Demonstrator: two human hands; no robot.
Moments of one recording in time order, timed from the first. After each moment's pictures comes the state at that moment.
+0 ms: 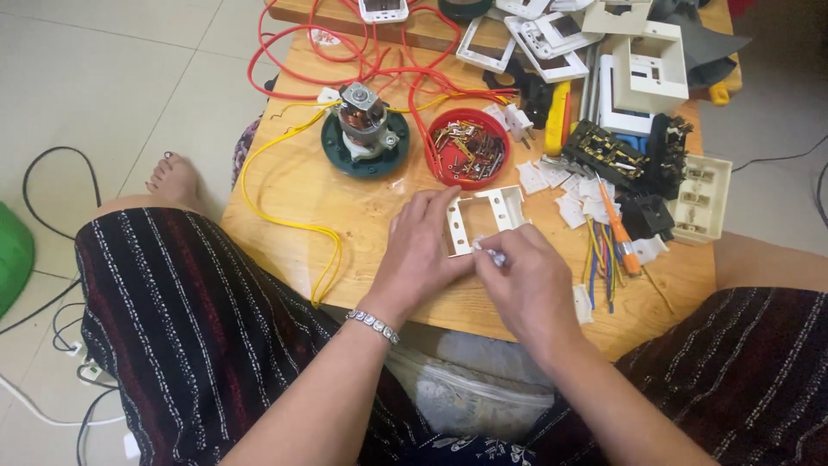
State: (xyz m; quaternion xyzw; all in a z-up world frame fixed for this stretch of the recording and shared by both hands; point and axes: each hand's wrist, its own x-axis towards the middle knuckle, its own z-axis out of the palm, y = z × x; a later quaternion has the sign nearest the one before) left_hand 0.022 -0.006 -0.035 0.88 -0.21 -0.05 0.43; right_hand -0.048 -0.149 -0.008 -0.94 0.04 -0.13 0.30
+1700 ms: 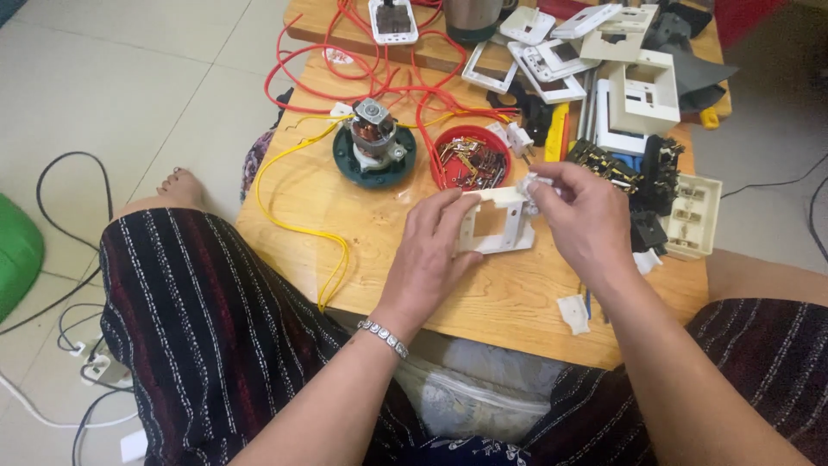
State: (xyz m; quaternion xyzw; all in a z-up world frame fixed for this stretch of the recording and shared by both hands) left_hand 0.006 -0.010 -0.030 0.87 -0.26 0.10 0.40; right_hand 0.008 -0.206 0.024 -0.92 0.11 -0.13 0.35
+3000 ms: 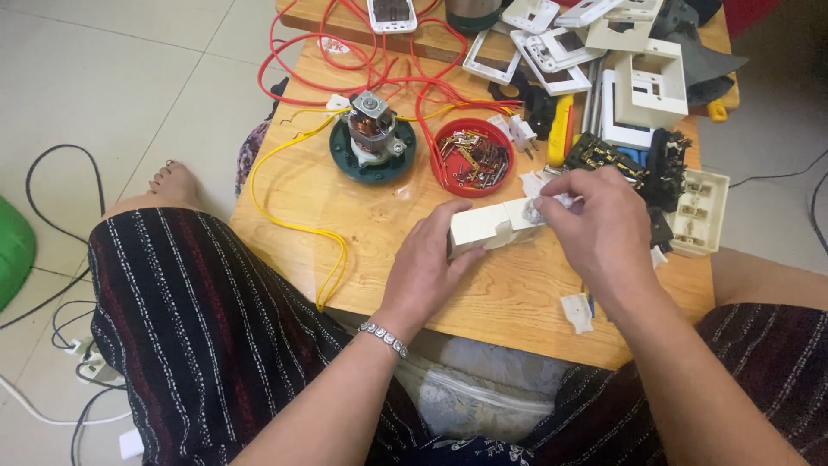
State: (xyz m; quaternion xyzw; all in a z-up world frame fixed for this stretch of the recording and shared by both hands) left_hand 0.004 -0.007 -0.014 0.86 -0.18 -0.07 0.48; right_hand -0.005 -0.207 0.036 -0.96 0.11 -0.12 0.24
